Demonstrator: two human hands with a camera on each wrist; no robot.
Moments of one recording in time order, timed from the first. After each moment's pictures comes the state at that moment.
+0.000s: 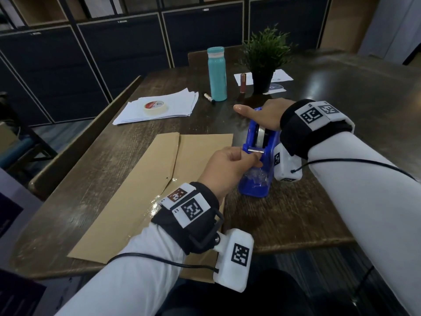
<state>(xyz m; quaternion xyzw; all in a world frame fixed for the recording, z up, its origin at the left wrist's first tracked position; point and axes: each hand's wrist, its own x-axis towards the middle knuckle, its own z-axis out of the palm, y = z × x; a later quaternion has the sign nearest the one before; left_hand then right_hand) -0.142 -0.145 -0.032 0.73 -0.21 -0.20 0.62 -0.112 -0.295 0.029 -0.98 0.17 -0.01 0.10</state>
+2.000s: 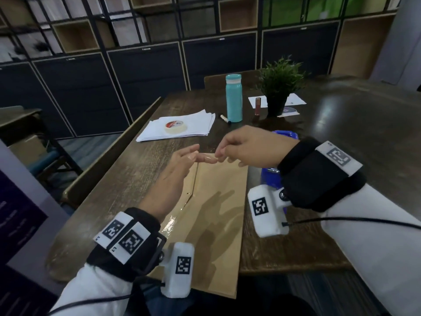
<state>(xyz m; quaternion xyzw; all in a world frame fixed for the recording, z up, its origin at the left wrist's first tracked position) -0.115 -0.023 -0.013 0.78 -0.27 -0.02 0.57 -0.151 -0.211 0.058 -0.94 -0.07 0.01 0.33</state>
